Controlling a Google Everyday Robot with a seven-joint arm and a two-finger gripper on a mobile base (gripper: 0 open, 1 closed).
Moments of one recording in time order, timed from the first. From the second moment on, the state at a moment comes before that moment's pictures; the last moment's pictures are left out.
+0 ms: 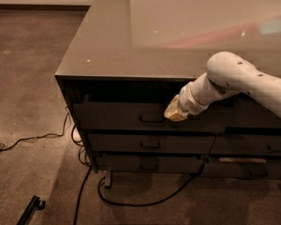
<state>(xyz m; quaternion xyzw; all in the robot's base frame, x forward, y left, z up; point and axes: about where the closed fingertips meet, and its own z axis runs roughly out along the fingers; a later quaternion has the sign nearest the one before) 0.594 -0.118 0.691 -0.62 0.73 0.13 0.25</state>
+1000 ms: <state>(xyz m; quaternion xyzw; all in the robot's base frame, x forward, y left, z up) 0.613 -0.119 0.674 -0.62 0.75 0.10 0.24</state>
